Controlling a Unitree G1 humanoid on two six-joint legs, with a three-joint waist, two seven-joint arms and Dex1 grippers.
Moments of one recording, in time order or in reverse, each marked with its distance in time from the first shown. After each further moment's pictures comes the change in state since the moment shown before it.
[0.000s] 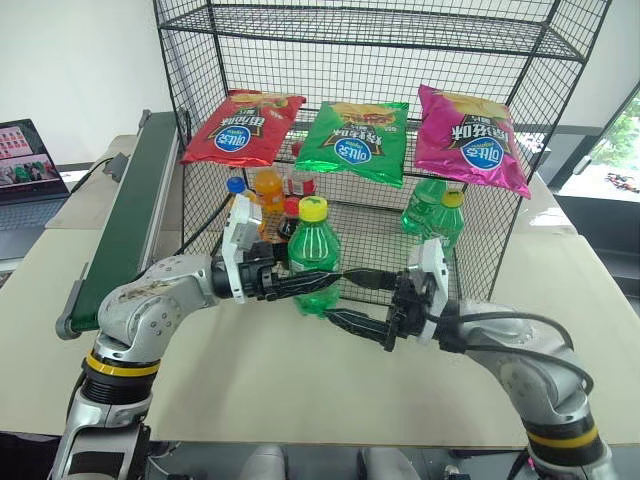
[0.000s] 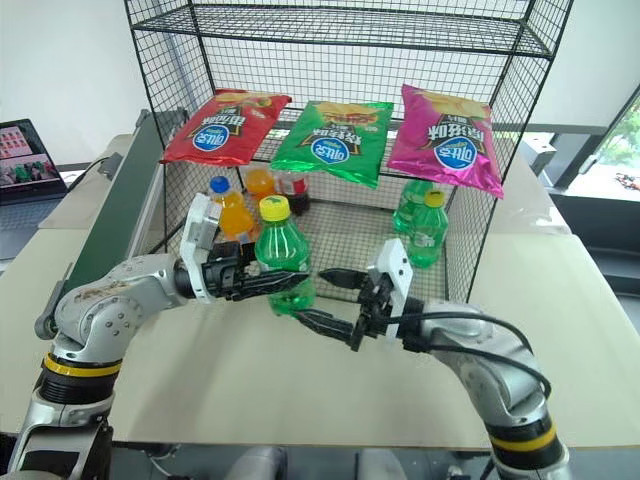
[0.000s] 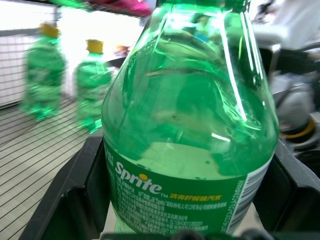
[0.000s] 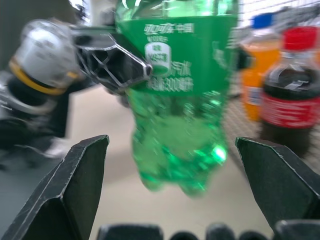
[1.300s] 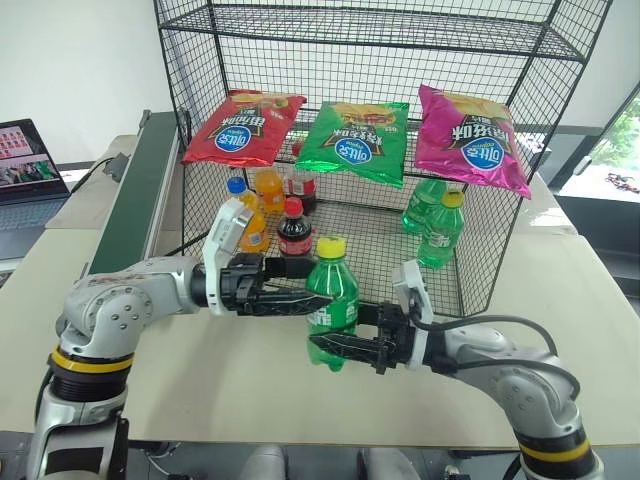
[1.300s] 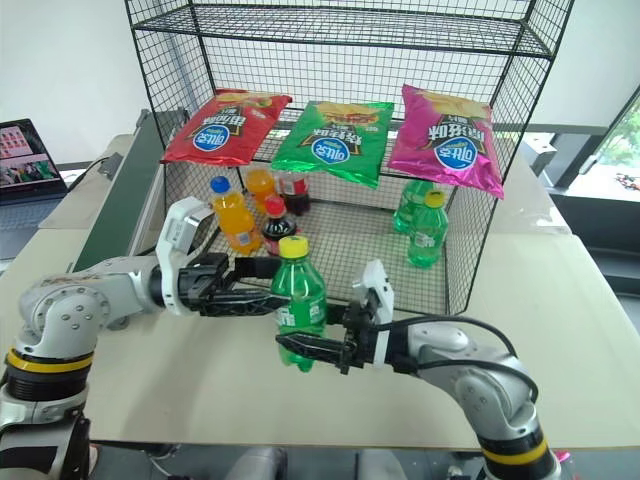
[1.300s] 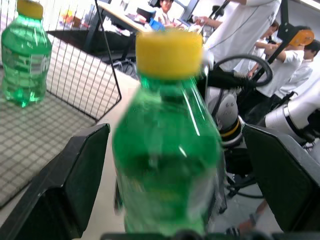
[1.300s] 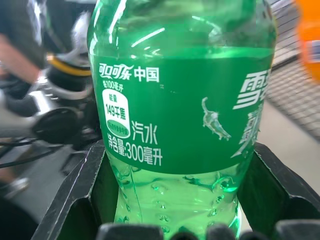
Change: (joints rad) left arm 0.027 0.169 0.087 -0.053 -0.199 0.237 -0.065; right arm 0.169 0.031 -0.009 -0.117 -0.006 0.025 -0.130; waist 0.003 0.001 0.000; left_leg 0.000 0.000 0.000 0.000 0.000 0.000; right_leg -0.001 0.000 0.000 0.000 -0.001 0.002
